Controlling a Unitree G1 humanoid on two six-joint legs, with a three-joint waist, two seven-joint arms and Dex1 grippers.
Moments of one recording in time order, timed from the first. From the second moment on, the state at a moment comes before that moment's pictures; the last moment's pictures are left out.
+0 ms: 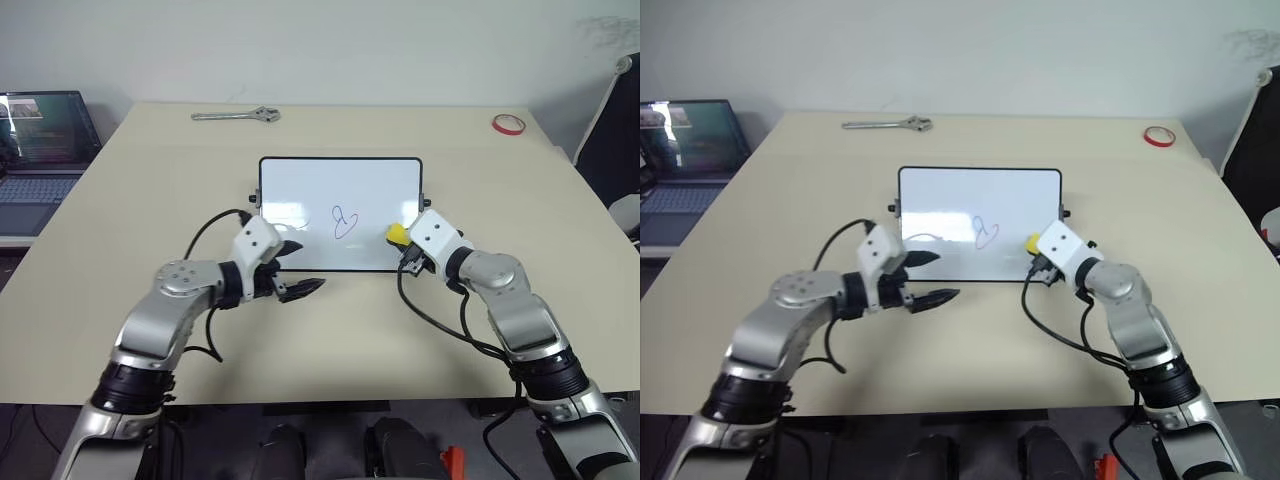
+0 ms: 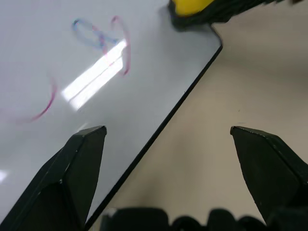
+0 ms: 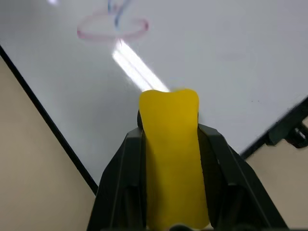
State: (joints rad) left arm -0.33 0.67 0.00 -0.18 -0.32 0.58 -0.87; right arm -0.45 -0.40 0.16 -0.25 -0.05 0.57 0.63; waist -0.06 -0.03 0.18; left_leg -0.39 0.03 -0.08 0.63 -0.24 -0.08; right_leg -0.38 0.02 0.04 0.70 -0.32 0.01
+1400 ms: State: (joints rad) left arm -0.21 0.69 0.05 -0.26 -0.36 0.53 -0.81; right arm -0.77 -0.33 0.38 0.26 -0.21 0.17 0.52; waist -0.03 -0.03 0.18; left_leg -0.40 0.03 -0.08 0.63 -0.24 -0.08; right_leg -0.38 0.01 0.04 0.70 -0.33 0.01
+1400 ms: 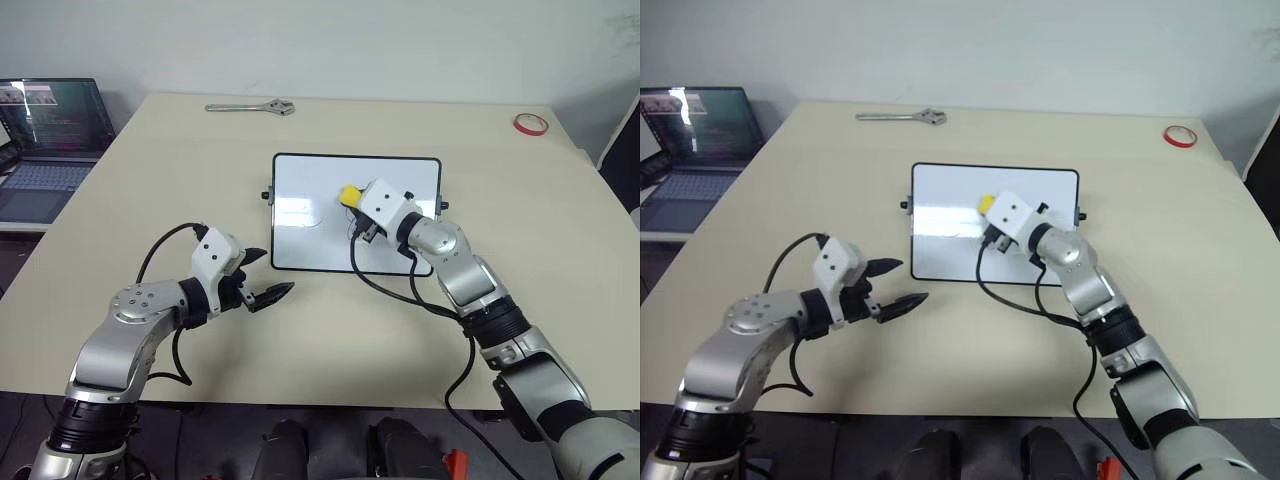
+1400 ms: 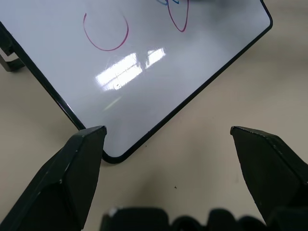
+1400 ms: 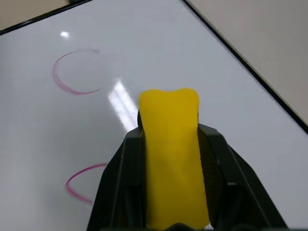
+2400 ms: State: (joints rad) left arm -0.21 0.67 0.03 -0.23 -0.35 0.50 -0.82; right arm -0.80 -0.33 0.40 0.36 -0.33 0.07 0.45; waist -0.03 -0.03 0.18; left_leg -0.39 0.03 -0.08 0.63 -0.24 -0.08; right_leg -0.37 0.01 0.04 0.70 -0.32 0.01
